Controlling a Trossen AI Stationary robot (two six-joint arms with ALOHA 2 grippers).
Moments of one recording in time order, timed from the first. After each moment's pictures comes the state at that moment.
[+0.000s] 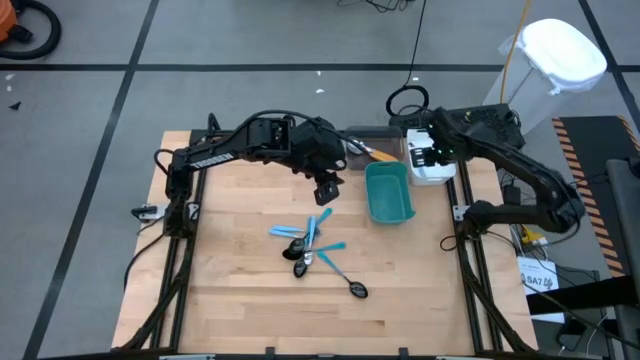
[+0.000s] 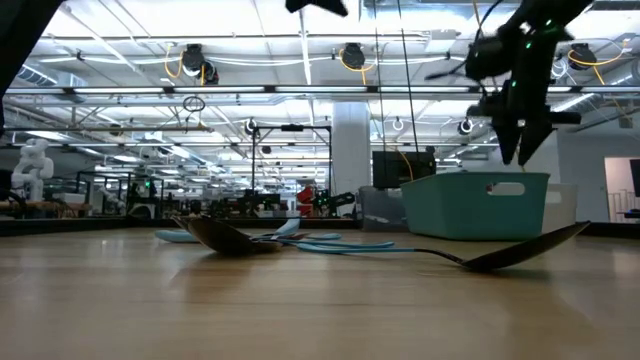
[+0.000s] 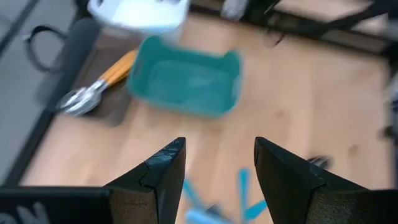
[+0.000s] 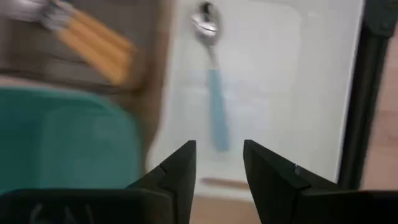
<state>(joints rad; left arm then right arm) 0.10 1.97 2.36 -1.23 -0.02 -0.15 -0.90 1.12 0.88 -1.02 0.11 0.50</state>
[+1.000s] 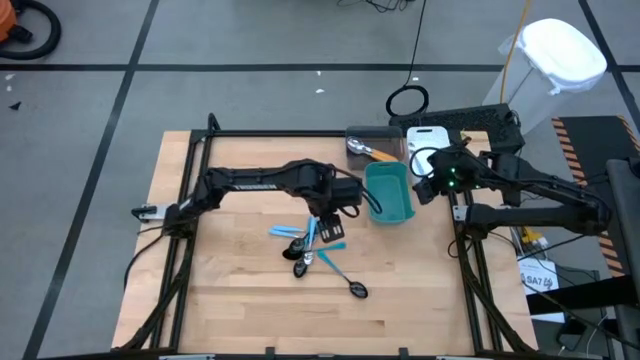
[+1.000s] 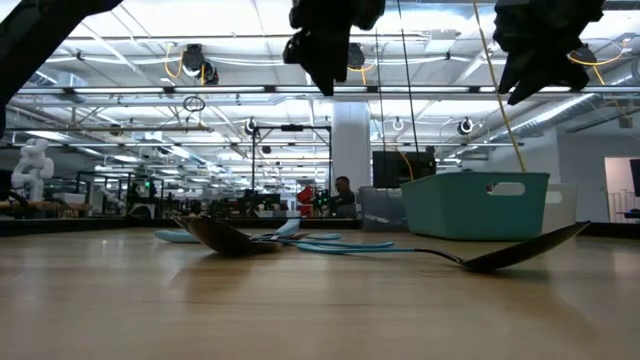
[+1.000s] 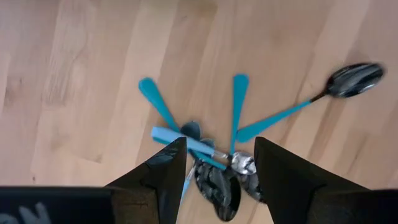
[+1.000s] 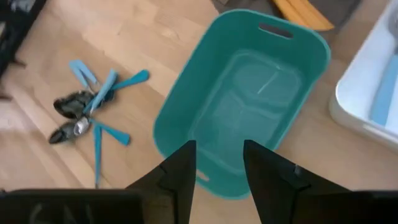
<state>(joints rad) -0.01 2.21 2.35 -1.48 0.00 -0.32 -0.31 0.77 0.88 -1.04 0.03 0.72</state>
